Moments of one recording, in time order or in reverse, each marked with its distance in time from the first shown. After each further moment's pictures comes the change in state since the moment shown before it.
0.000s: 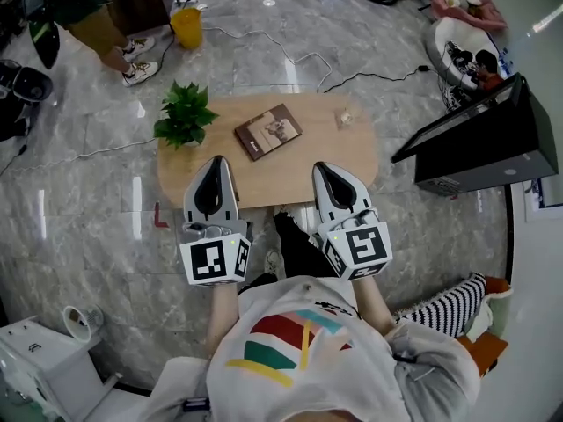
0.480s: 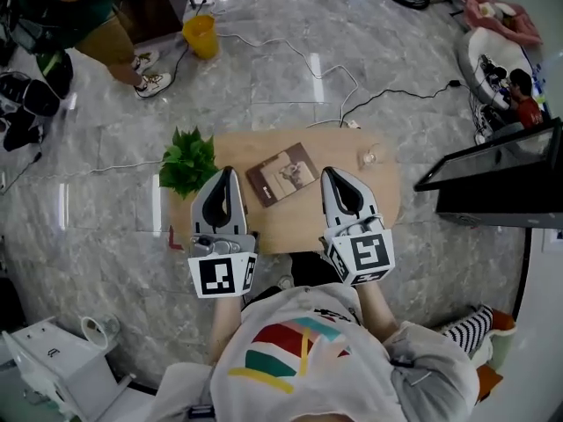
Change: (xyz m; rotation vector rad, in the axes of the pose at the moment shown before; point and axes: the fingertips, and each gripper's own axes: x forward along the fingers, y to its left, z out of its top) left arm 0.193 0.027 -0.014 0.103 -0.027 -0.017; right arm 0.181 -0.117 0.001 0.049 0.022 0.018
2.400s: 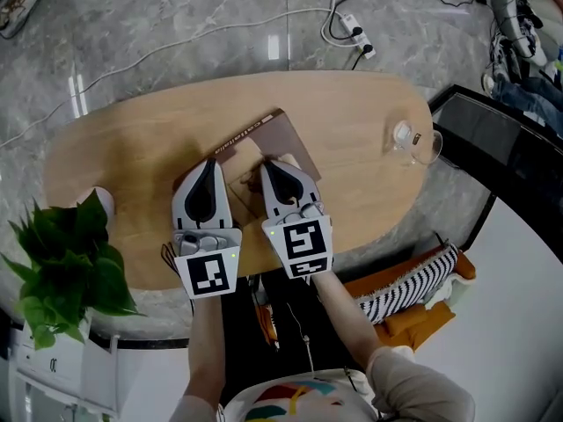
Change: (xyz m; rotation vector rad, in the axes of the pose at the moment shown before) left arm 0.128 0.019 -0.508 -0.152 0.554 -0.082; right arm 0.232 -0.054 -0.461 0.133 0.707 0.001
